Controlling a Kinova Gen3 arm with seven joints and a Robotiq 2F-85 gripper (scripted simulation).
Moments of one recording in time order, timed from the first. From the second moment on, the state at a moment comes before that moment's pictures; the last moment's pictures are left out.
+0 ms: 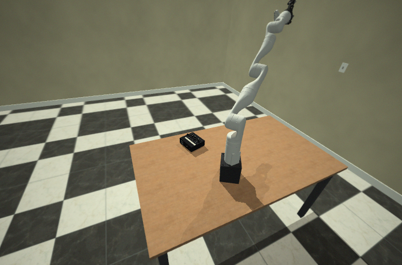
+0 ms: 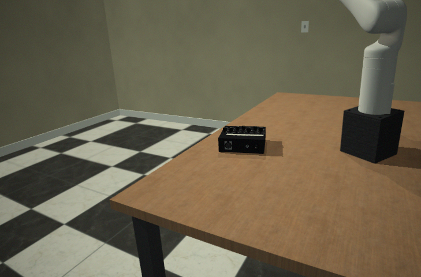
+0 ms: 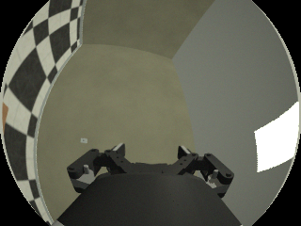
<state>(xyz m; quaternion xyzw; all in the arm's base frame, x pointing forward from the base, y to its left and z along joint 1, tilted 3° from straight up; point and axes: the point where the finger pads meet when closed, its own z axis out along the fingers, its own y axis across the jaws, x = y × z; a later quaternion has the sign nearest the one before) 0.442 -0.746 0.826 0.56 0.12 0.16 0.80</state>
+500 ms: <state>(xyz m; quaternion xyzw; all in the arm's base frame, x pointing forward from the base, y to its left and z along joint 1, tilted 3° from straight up) 0.462 -0.742 0.805 0.58 0.12 0.18 0.79</state>
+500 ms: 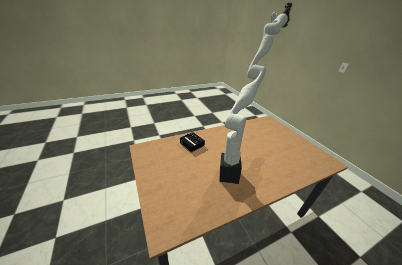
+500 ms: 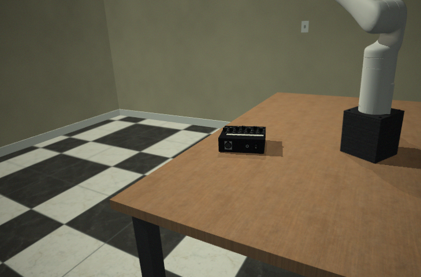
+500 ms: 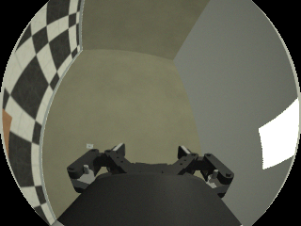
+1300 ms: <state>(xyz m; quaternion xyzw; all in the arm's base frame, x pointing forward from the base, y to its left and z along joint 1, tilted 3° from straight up) 0.502 -0.730 0.762 0.61 0.11 0.22 0.75</state>
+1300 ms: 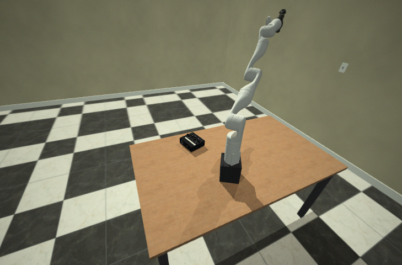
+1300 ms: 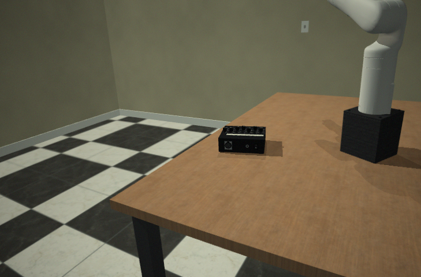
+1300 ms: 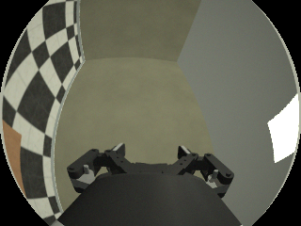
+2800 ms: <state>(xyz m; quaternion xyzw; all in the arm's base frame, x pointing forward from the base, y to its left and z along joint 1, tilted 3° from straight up) 0.580 -0.685 0.663 0.69 0.09 0.29 0.65</state>
